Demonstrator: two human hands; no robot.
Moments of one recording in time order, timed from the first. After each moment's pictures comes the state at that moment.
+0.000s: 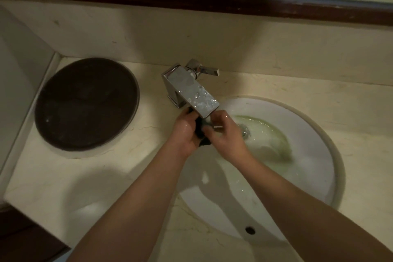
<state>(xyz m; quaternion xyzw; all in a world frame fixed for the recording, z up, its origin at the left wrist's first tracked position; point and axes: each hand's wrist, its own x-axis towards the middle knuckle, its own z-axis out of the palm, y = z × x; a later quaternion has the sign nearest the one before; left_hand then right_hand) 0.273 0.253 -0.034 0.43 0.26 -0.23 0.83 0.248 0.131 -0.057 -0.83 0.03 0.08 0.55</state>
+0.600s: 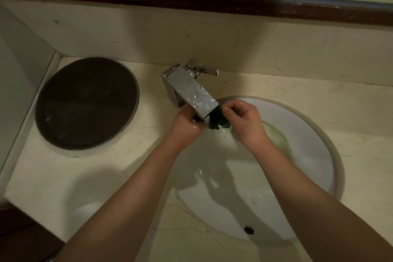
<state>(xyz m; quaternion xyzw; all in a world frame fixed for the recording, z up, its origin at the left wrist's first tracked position) 0.273 0.261 -0.027 0.75 0.08 -0.13 0.64 0.277 0.103 -0.024 -0.75 0.05 0.07 0.66</state>
